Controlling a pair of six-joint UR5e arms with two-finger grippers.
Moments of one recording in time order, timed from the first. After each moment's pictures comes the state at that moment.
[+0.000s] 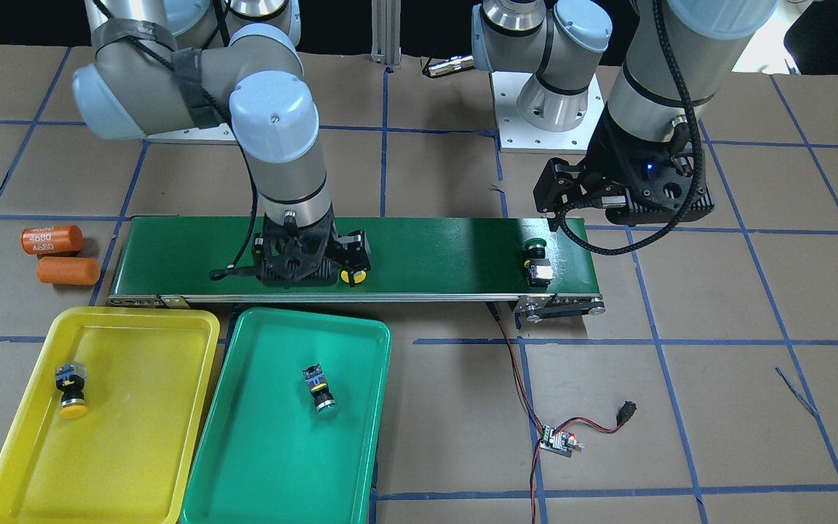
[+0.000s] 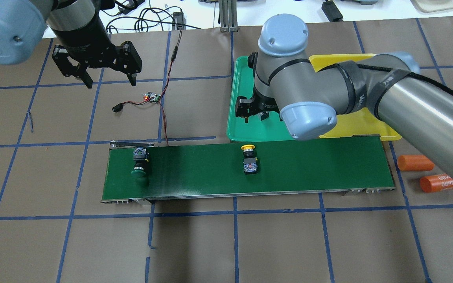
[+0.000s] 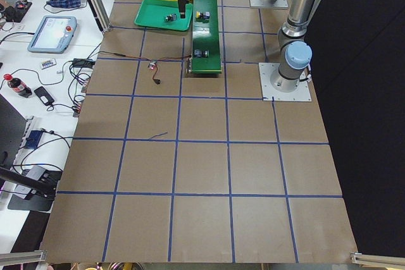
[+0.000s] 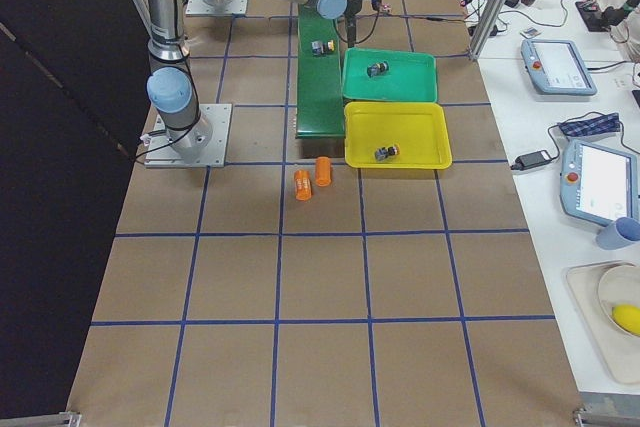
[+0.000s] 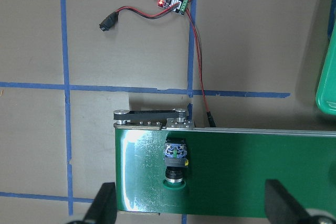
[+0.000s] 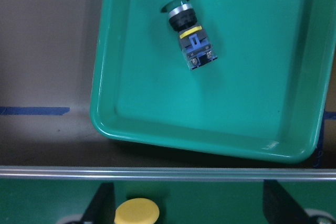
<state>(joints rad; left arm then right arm) -1.59 -1.68 -1.46 -1.59 1.63 -0.07 1.86 -1.34 1.81 -2.14 -1.56 0.26</state>
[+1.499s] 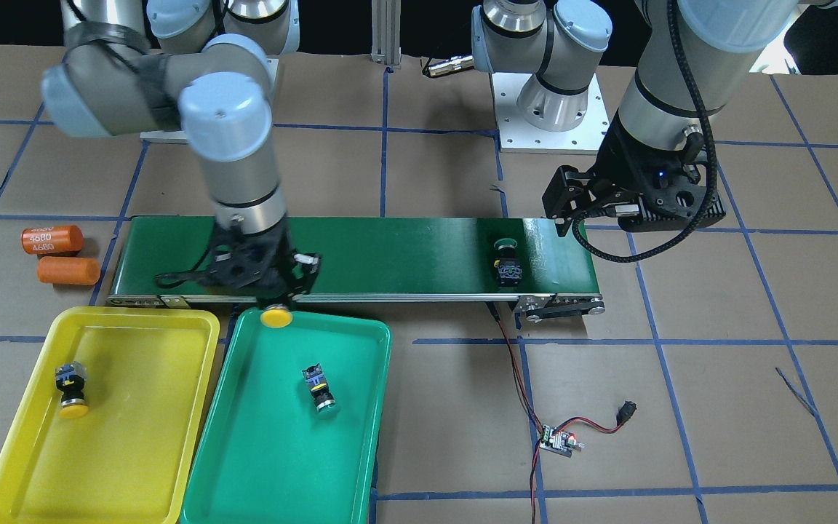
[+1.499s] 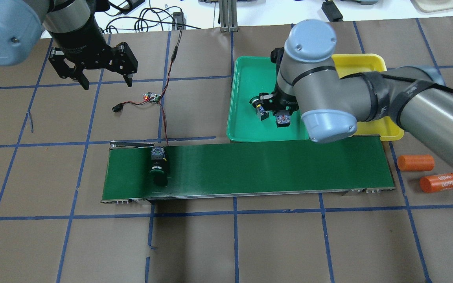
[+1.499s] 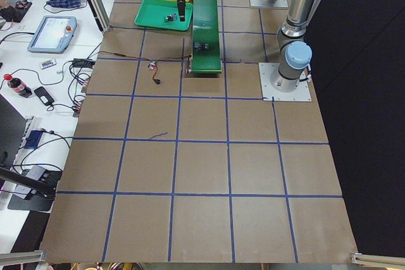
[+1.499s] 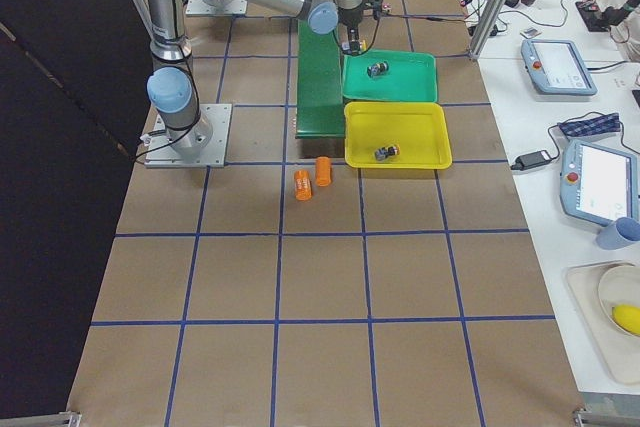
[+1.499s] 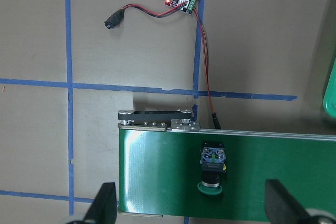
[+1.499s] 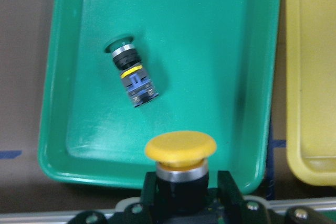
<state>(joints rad) -1.57 -1.69 -1.47 -1.58 1.63 -0.07 1.71 -1.34 1.80 -2.20 -1.59 0.19</state>
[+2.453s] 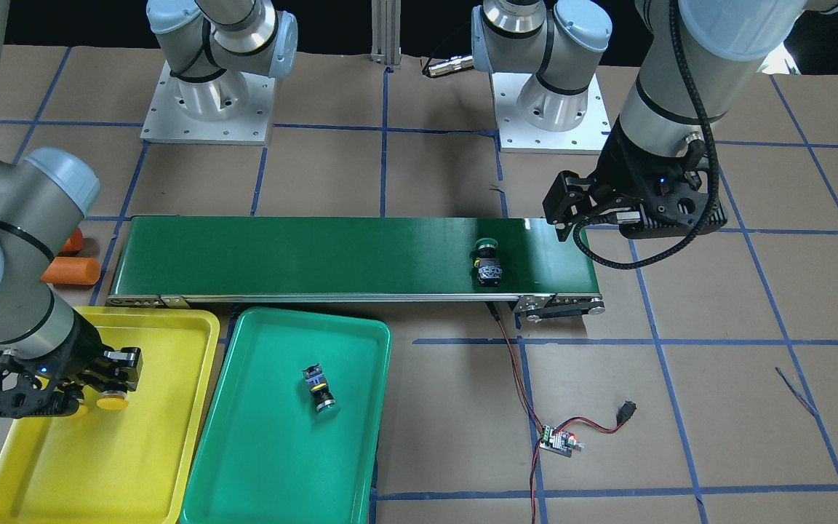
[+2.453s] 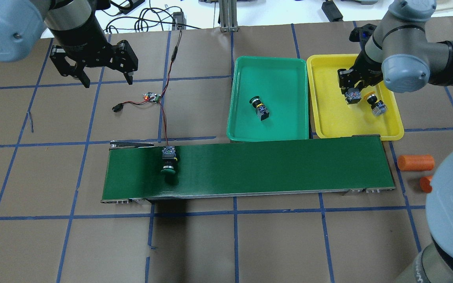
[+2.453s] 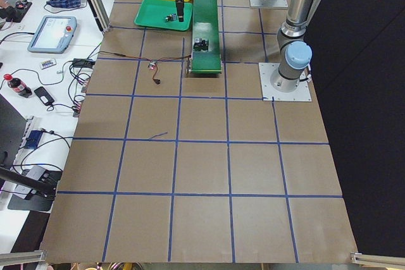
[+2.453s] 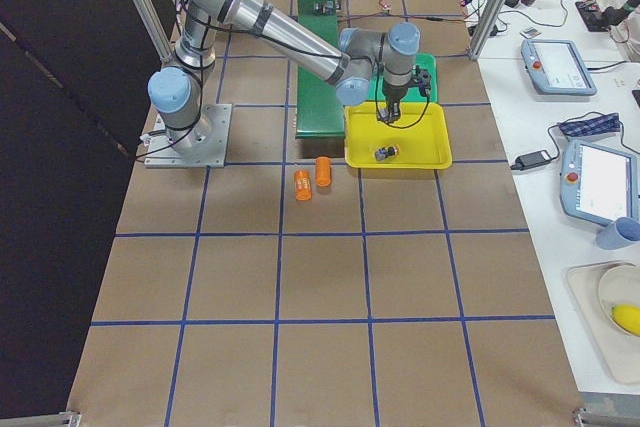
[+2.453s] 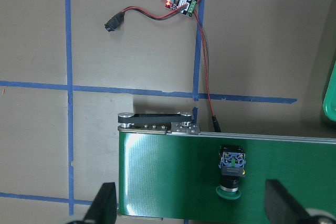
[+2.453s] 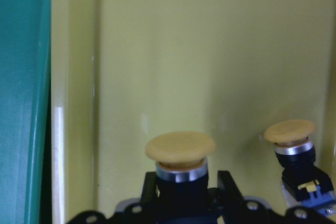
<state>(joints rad) -1.57 -1.70 -1.46 -1.58 1.62 -0.07 1.35 -1.11 1.66 -2.17 -1.51 -0.24</state>
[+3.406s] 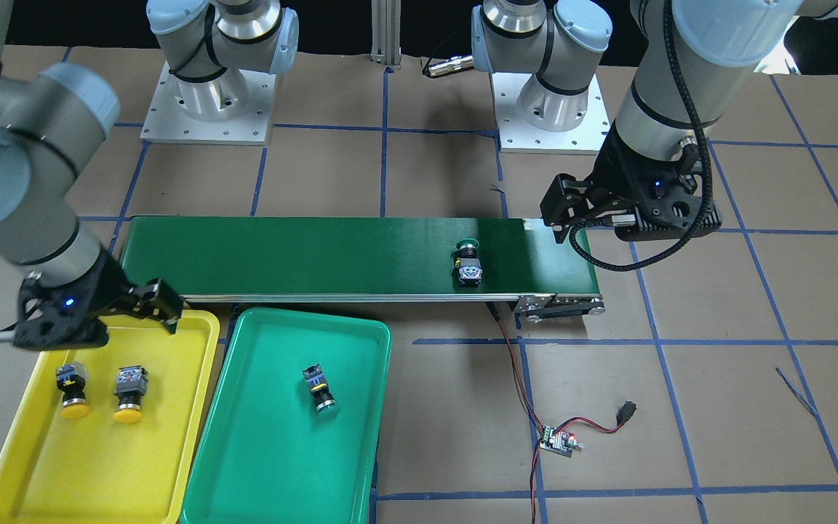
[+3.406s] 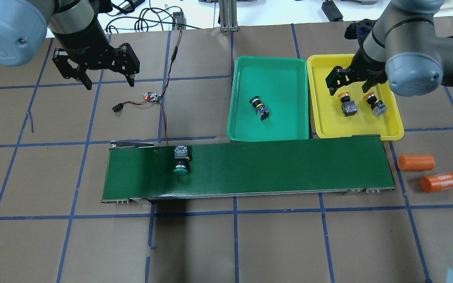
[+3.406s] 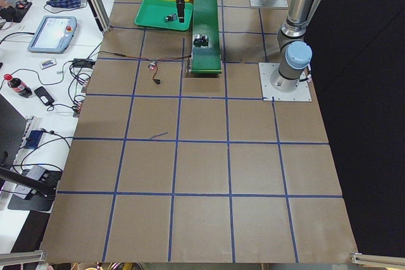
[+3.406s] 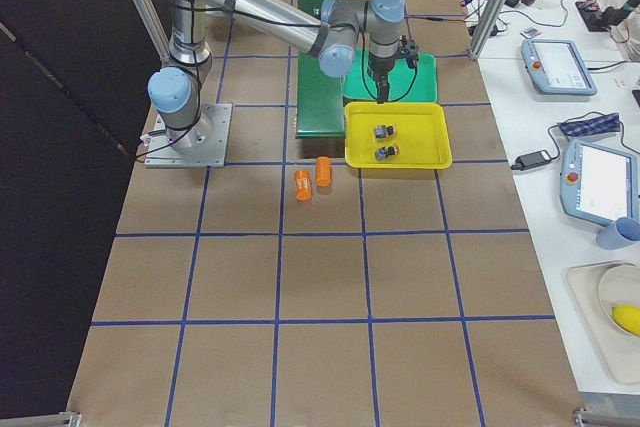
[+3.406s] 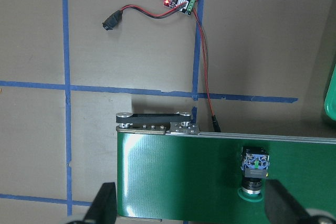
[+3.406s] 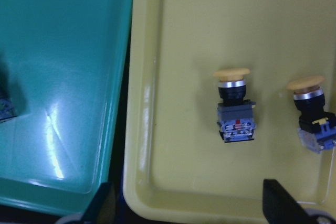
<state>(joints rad) -1.57 -1.70 -1.47 -1.56 1.62 -0.07 1.44 -1.34 1.75 -2.06 -1.51 -0.20</state>
